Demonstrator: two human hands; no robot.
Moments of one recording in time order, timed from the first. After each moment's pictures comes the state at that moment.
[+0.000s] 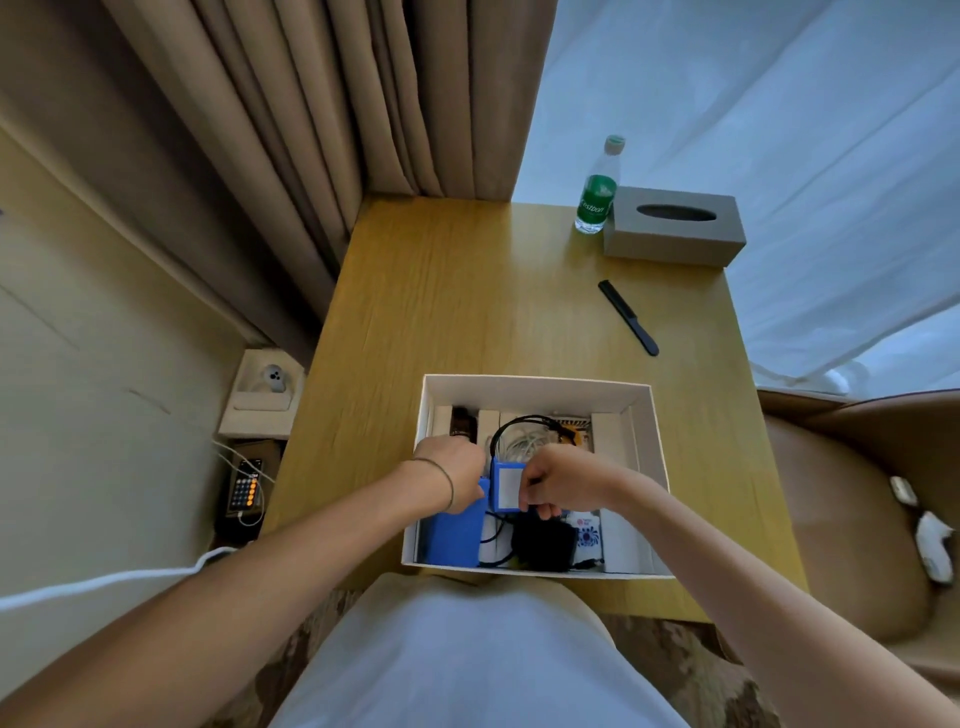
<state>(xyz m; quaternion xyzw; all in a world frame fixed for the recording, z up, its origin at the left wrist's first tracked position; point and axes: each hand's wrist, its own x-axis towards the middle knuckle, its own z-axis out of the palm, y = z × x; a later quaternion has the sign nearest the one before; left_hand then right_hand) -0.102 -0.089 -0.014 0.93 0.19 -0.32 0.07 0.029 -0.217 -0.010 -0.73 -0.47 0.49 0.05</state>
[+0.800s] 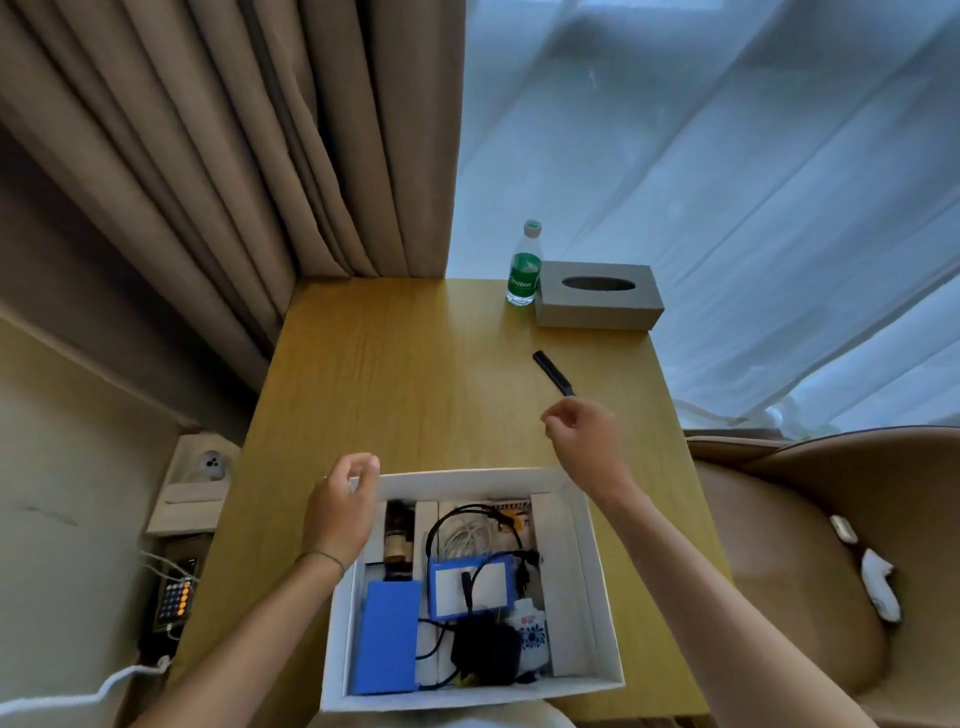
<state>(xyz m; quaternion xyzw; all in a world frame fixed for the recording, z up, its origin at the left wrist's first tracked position) -0.087 -0.039 -0.023 0.75 0.49 0.13 0.42 0.149 -0.212 0.025 -0.88 -0.26 0.15 0.38</state>
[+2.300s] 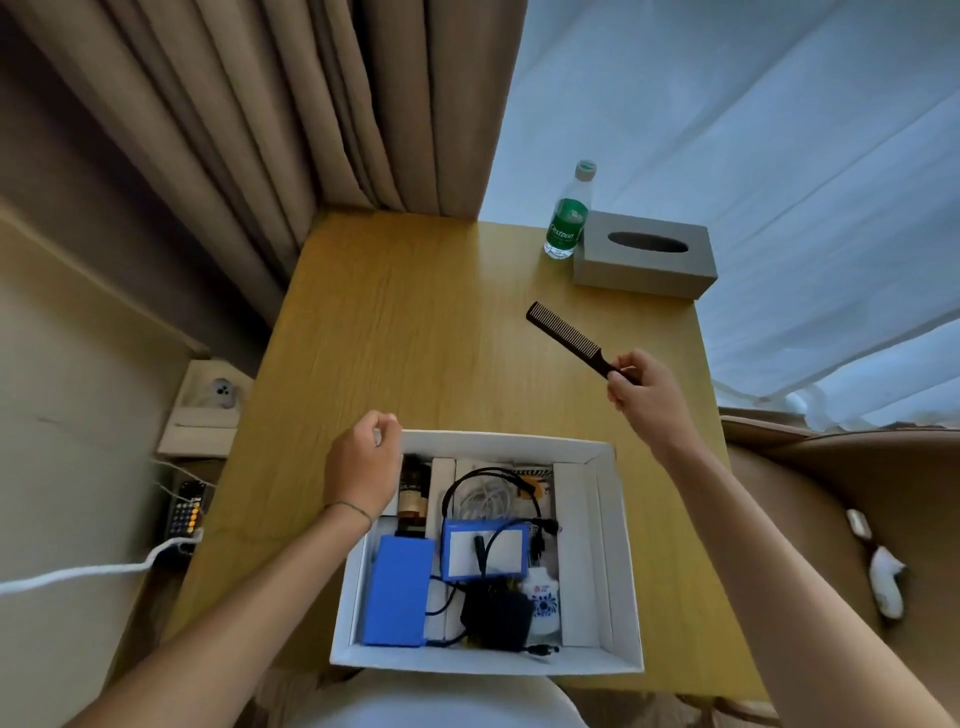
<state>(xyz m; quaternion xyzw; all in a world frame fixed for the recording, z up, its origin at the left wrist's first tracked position) -0.082 -0.040 -0.036 0.75 0.50 0.14 0.41 0.190 -0.213 0.008 -0.83 -0.22 0.25 0.45</state>
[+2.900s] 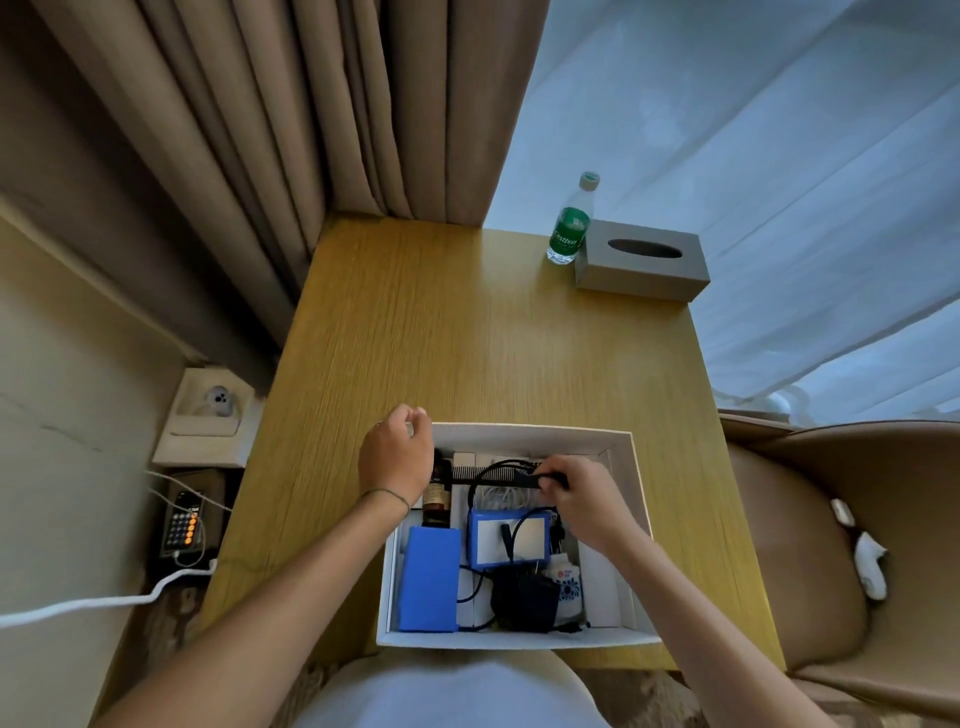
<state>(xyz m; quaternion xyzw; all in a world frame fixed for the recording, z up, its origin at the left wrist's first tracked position) -0.085 -0.037 -0.040 0.76 0.49 0.14 0.41 0.057 -0.229 -0.031 -0.86 -0.32 0.29 0.25</state>
